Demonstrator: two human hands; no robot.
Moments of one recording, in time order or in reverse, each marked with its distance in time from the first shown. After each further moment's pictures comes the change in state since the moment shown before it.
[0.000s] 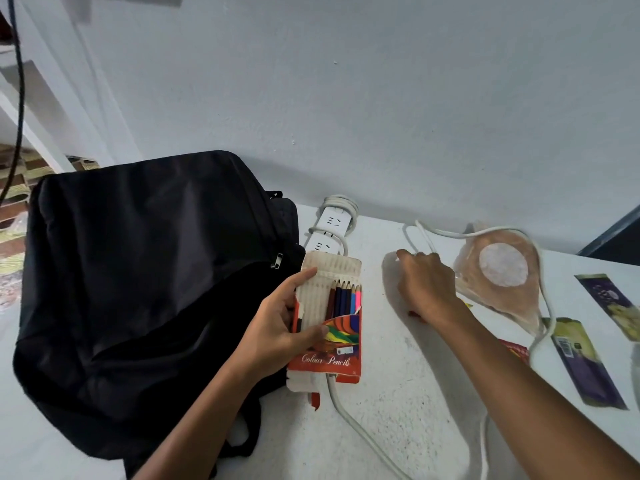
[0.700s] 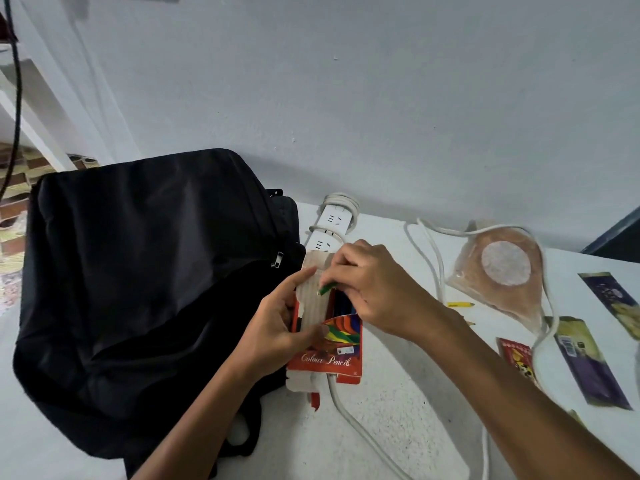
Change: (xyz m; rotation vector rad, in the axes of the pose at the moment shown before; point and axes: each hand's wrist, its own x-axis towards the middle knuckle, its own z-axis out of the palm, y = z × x) left_hand 0.001 -0.001 -0.001 0.020 -0.004 0.045; right_hand -0.039 -0.048 -0.042 0.409 0.162 -0.791
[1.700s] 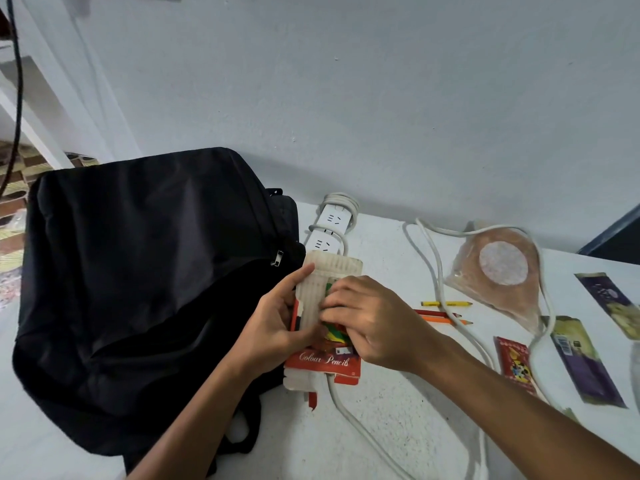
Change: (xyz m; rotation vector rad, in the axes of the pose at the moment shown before) left_hand 0.002 -0.004 -0.001 -0.052 0.025 0.024; right_hand -0.029 -0.008 0.017 -0.043 -0.032 -0.208
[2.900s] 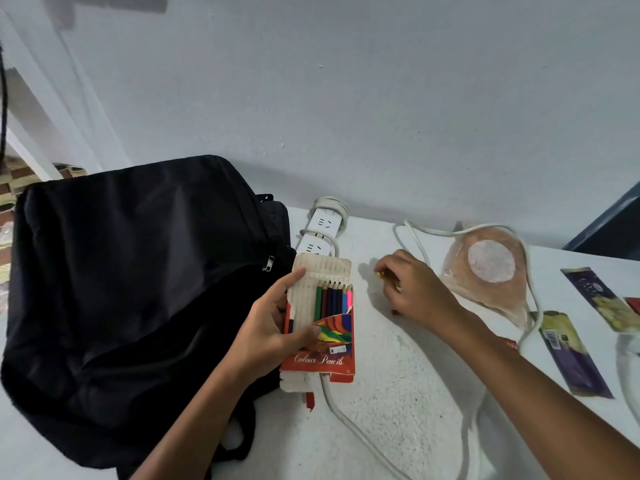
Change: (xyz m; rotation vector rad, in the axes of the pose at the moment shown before) left_hand -0.001 0.001 0.002 0.026 -0.024 -0.068; right_hand -0.024 0.066 -0.006 0.052 0.041 0.633
